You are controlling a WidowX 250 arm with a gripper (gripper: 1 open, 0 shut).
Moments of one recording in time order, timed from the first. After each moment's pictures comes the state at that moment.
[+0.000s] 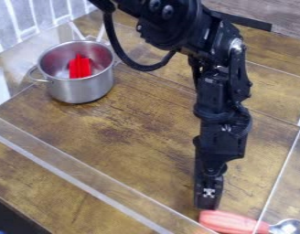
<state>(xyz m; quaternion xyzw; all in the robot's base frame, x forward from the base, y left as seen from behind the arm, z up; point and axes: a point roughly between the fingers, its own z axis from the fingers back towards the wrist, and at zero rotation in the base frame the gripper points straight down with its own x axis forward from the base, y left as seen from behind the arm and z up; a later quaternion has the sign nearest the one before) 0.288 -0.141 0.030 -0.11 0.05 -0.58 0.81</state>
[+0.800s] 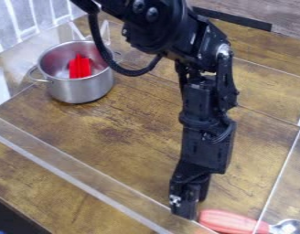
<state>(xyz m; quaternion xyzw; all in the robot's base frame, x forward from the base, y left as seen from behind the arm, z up) 0.260 -0.133 0.031 -0.14 0.07 -0.69 0.70</state>
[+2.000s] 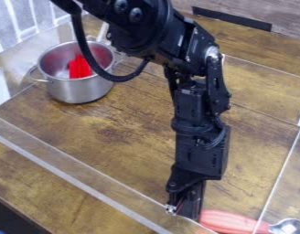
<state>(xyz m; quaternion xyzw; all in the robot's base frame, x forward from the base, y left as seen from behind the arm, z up) 0.247 -0.142 0.034 -0.15 0.04 -0.69 0.71</state>
